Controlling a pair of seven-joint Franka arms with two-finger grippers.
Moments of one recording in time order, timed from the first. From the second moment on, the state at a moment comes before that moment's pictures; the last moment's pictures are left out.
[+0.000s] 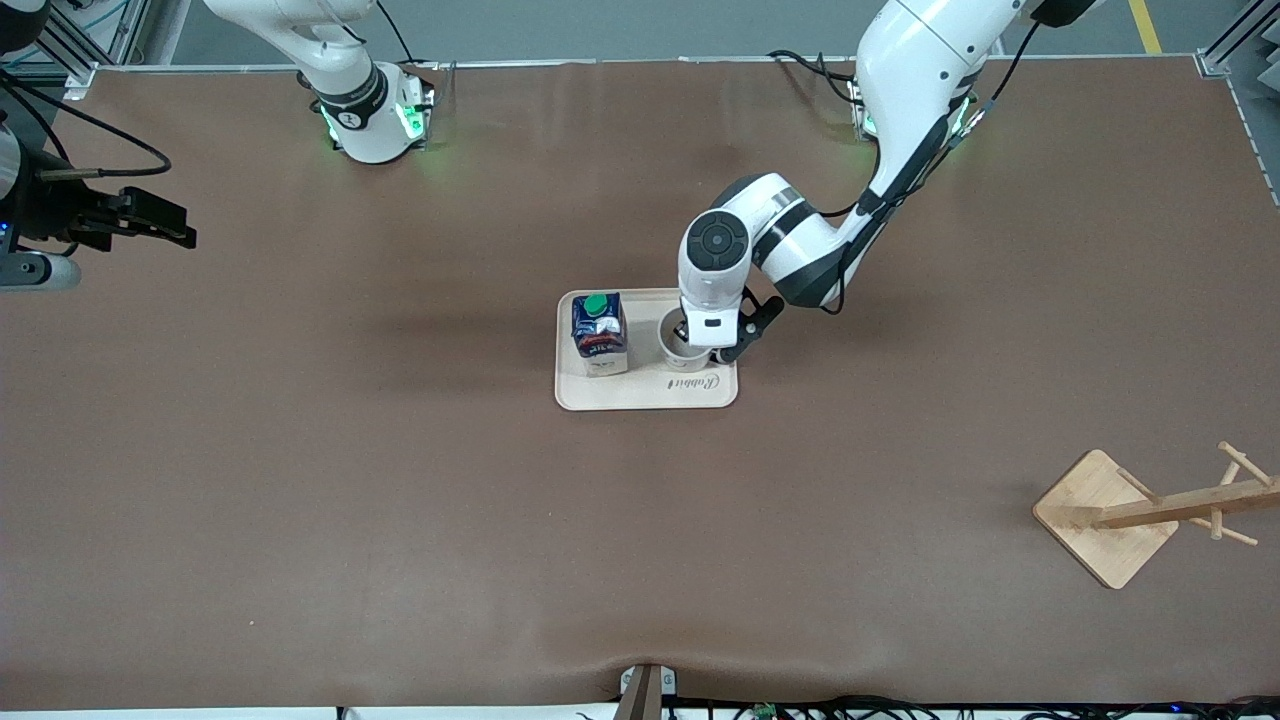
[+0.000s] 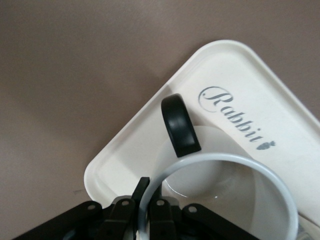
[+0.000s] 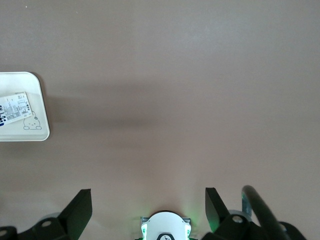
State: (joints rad) left arm -0.37 0.57 -0.42 -1.84 0.19 2.25 -1.67; right arm 0.00 0.04 0.00 -1.50 0.03 1.34 0.01
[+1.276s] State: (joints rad) left arm -0.28 0.34 -0.40 -1.67 0.27 1.96 -1.41; right arm 0.03 0.04 0.01 -1.51 0.13 1.34 0.17
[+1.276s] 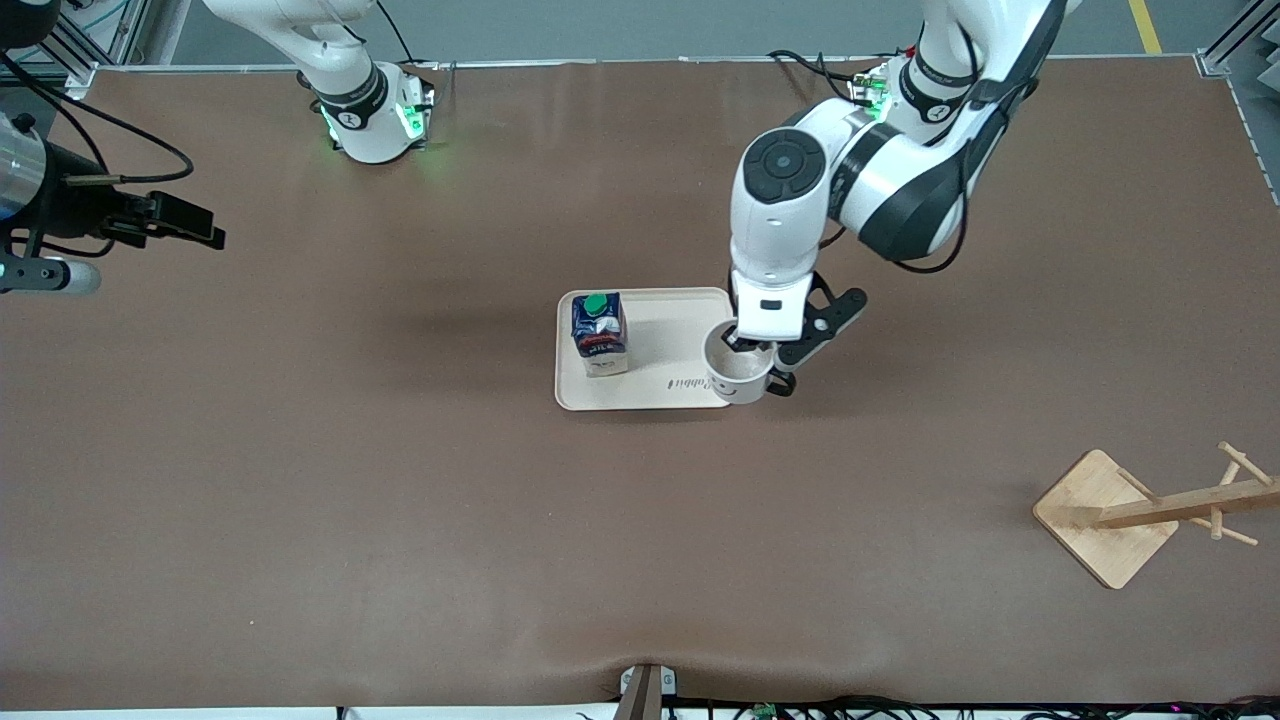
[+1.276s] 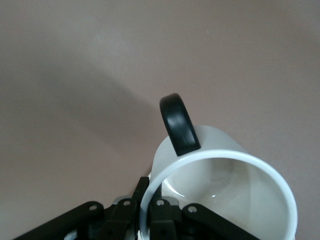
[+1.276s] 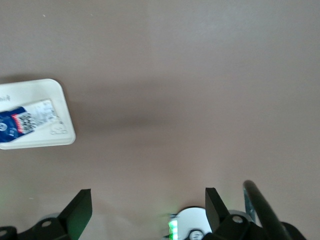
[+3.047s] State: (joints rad) left arm 0.24 0.17 -0.40 -1.60 0.27 1.79 -0.12; right arm 0.69 0.44 0.01 -1.57 0.20 2.00 0.86
